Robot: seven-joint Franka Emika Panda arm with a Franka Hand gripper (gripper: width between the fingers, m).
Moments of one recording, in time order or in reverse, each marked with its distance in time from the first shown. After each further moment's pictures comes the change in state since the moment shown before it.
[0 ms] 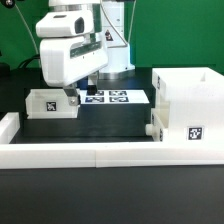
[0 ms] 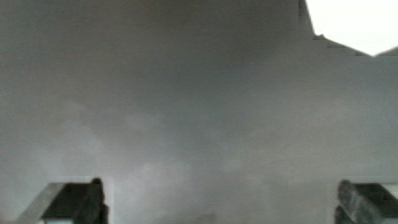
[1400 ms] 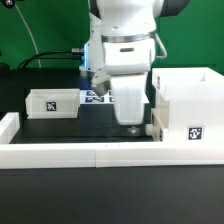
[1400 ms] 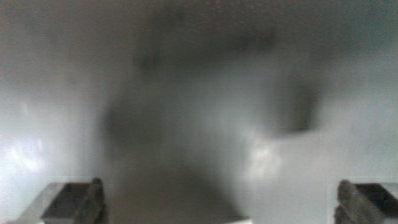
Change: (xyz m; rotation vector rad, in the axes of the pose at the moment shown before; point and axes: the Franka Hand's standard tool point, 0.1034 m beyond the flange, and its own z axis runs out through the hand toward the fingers) arm 0.092 0.003 0.042 0.107 0.009 -0.317
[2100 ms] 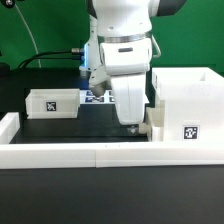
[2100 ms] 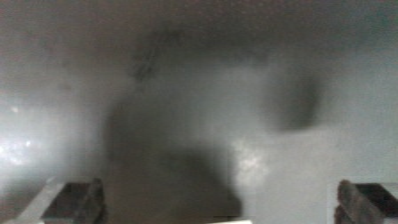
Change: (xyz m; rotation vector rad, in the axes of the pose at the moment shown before) arm 0.008 -0.003 0.000 0.024 0.006 -0.080
